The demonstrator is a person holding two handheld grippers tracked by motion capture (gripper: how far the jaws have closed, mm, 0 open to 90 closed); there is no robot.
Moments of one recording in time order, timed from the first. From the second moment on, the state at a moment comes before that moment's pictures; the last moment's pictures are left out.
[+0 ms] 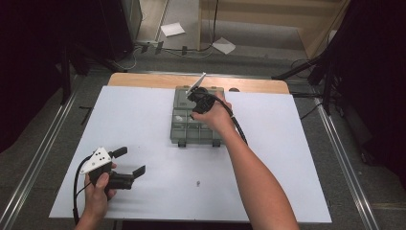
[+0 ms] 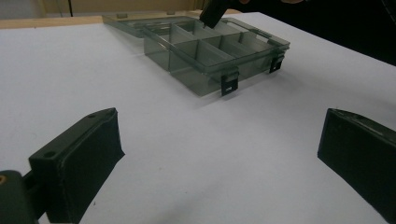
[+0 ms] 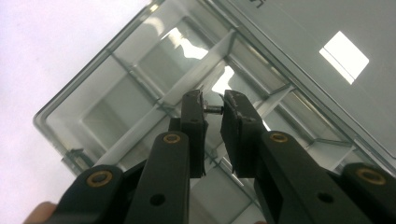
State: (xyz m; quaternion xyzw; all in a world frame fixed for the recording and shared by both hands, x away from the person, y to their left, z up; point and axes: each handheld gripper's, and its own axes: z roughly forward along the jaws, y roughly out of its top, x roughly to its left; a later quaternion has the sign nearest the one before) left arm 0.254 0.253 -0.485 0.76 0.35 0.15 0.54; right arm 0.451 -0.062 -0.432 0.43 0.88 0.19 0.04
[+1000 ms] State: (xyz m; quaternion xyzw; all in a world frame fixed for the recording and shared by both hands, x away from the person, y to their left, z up) left arm 0.254 0.253 -0.484 0.76 0.35 0.15 0.53; right arm 0.453 -0.061 -0.436 0.46 0.86 0.20 0.02
